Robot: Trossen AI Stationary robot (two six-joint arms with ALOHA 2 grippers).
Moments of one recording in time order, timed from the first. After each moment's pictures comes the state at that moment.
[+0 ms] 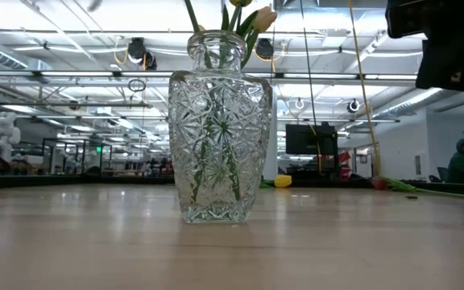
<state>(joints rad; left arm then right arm) -0.61 1.11 1.32 -0.52 -1.16 -0.79 0.54 1.17 0.78 -0.57 0.23 1.20</state>
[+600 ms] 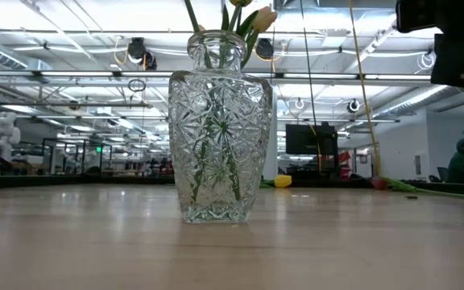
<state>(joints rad) -0.89 1.46 1.49 -0.04 -1.43 -0.42 0.58 1.17 0.78 -0.57 0.26 1.22</state>
